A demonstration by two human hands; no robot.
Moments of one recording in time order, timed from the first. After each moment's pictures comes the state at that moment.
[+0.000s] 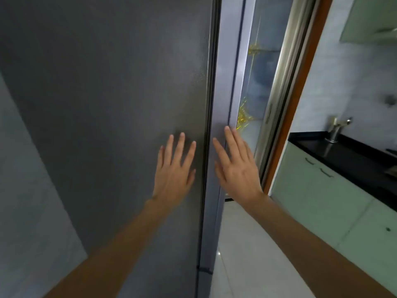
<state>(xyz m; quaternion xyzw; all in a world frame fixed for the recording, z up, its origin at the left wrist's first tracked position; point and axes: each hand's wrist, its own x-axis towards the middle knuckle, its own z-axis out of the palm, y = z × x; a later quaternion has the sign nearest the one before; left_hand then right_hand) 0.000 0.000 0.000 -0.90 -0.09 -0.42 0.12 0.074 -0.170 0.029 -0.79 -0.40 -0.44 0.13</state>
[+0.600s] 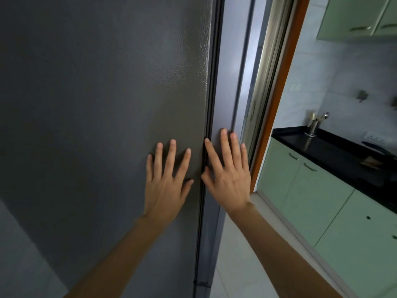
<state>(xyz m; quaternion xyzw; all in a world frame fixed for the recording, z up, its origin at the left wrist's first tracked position) 0.036 0.033 -0.022 -0.88 -0.04 -0.46 0.10 0.104 -0.123 0.009 -0.79 -0.31 -0.51 0.11</state>
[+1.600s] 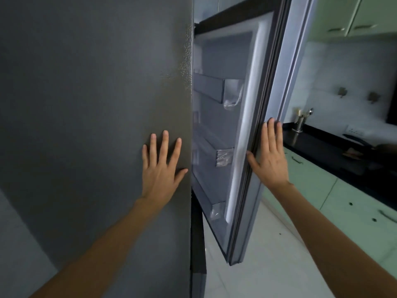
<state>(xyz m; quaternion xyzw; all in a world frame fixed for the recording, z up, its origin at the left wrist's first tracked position) 0.033 0.027 -0.018 -0.89 -0.05 -0.43 0.10 0.154 -0.250 0.011 -0.85 -0.26 -0.44 0.15</state>
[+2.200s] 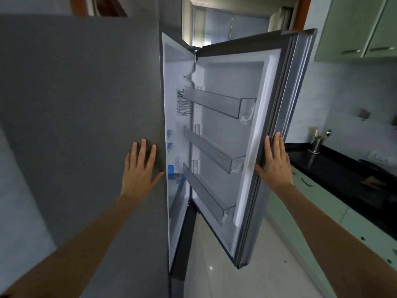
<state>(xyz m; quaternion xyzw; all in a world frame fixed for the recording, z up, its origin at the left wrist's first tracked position) 0.027 -0.005 -0.011 -0.91 -0.15 -0.38 0.11 0.233 -0.356 0.022 -0.90 -0.25 -0.32 0.13</state>
